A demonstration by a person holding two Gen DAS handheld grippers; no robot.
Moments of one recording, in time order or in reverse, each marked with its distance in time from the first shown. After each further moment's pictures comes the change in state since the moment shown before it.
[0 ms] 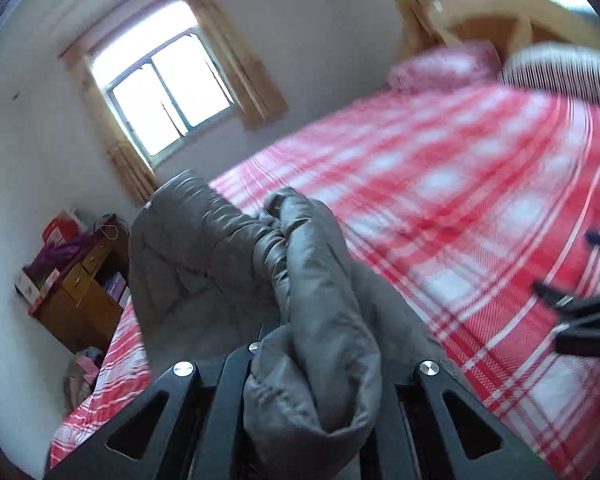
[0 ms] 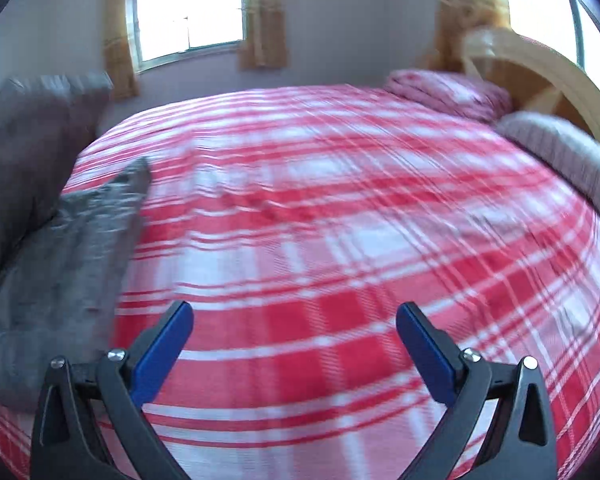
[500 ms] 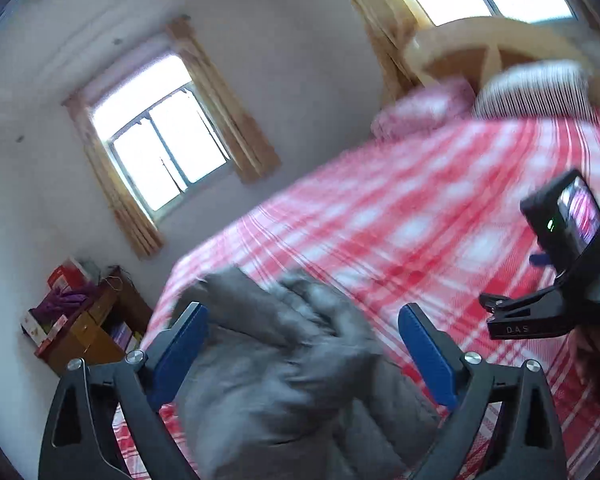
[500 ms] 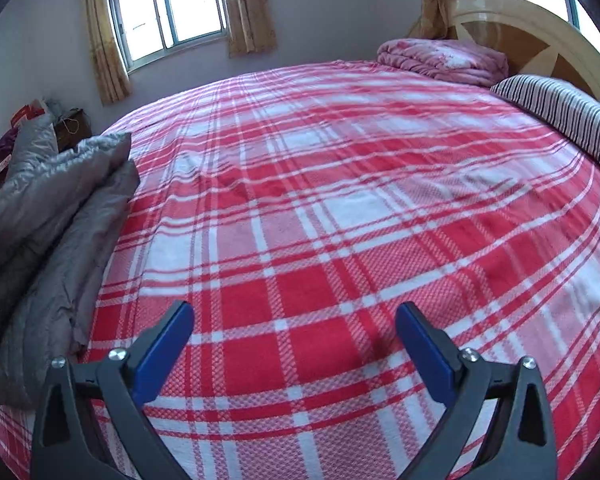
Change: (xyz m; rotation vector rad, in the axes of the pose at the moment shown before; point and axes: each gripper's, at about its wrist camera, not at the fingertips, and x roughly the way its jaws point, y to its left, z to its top) left arm -0.111 0.016 0.007 0.007 -0.236 0.008; right arm 0.011 -0.023 -0.002 0.056 0.049 0.039
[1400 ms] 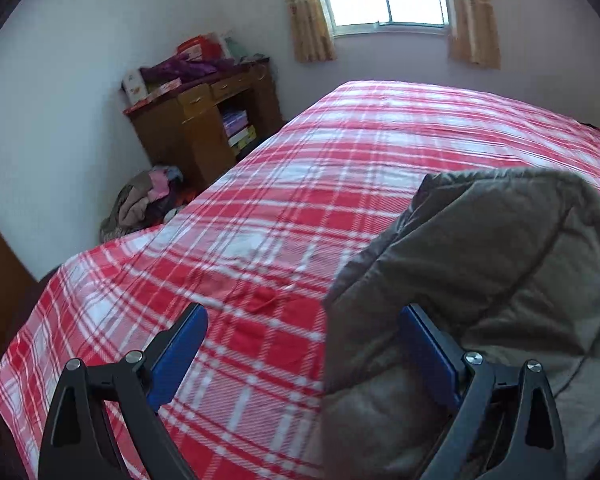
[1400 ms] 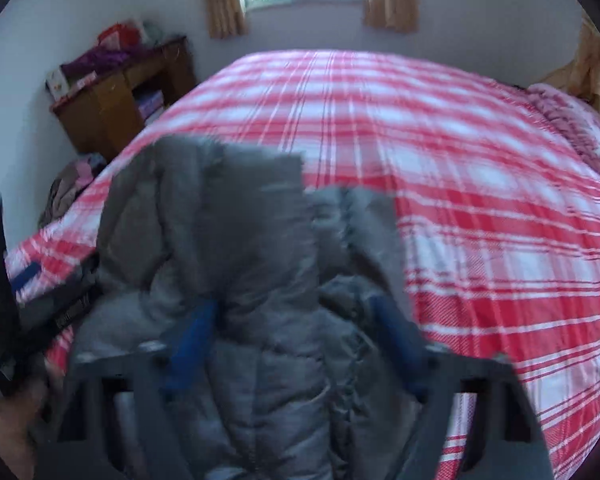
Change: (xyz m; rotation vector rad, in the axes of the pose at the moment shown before) left arm 0.205 0.202 -0.116 -0.591 0.562 0.429; right arm 0.058 0.228 0.106 -0.320 0.194 0.286
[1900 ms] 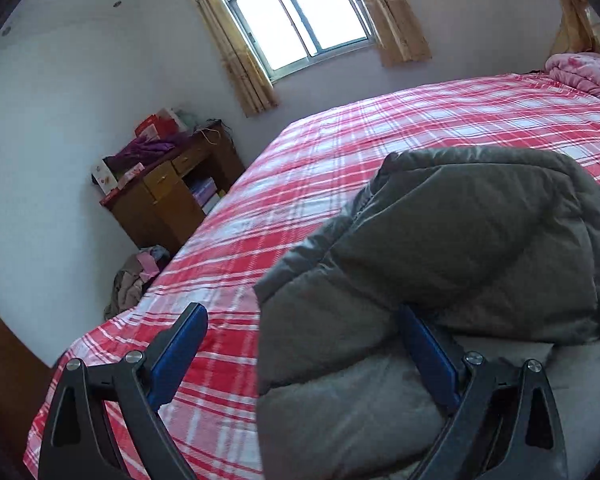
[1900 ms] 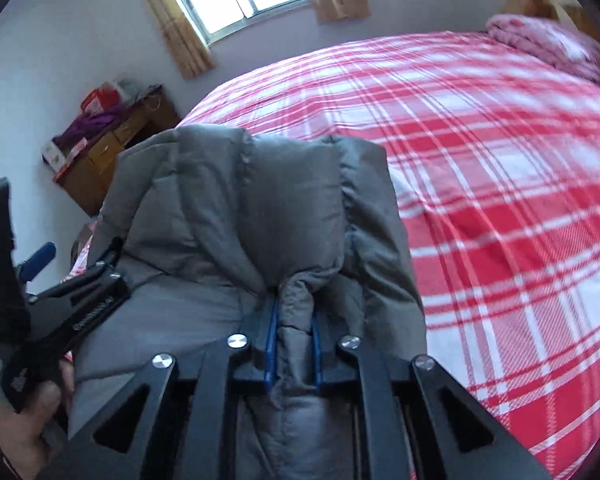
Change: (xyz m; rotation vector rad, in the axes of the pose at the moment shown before) left arm -0.031 -0.100 -0.024 0.264 -0.165 0.000; right arm 0.000 -0.068 -0.070 0.274 -0.109 0.099
